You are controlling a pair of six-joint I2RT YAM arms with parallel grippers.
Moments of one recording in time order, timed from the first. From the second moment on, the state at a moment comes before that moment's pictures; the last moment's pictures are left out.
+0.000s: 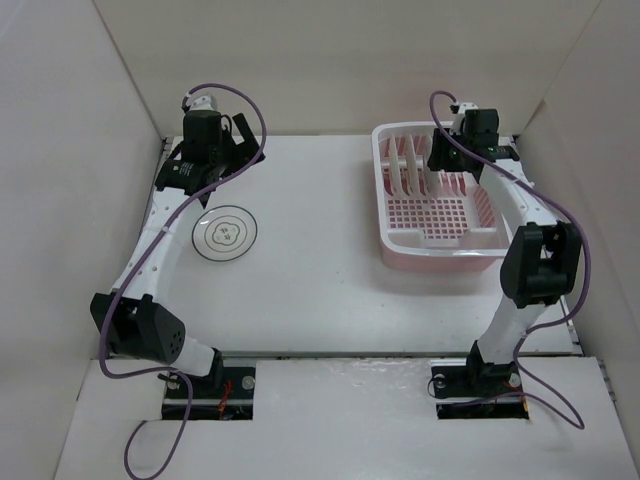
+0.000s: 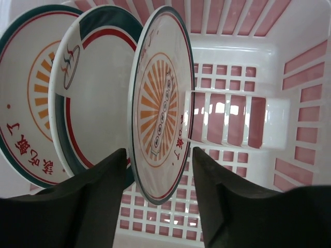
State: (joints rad) left arm -0.20 1.46 1.53 -0.61 -0.10 -0.52; right arm 0.05 1.83 1.61 -0.44 -0.11 0.06
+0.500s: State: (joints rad) left arm -0.08 1.49 1.42 -0.61 -0.04 -0.60; right arm 0.05 1.60 1.63 -0.46 -0.12 0.11
